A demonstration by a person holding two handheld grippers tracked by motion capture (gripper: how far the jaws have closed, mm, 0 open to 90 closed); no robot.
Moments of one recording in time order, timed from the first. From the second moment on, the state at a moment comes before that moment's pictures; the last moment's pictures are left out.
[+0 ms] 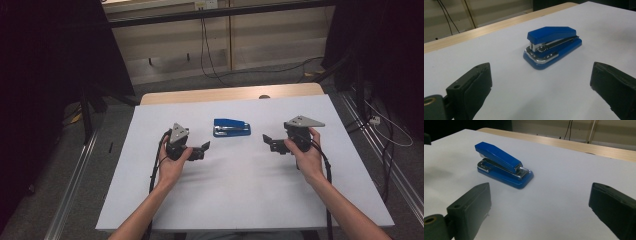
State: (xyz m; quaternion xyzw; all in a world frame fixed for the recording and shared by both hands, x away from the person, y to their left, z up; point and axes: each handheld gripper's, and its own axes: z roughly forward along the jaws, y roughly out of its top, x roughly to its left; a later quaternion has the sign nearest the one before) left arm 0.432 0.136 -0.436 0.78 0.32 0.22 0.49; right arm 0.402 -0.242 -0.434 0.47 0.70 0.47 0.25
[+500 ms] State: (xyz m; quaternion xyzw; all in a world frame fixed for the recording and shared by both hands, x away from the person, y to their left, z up) left arm 0.394 0.159 -0.435 0.77 0.33 0.22 0.50; right arm 0.376 -0.248 -0.436 0.47 0.70 0.47 0.27
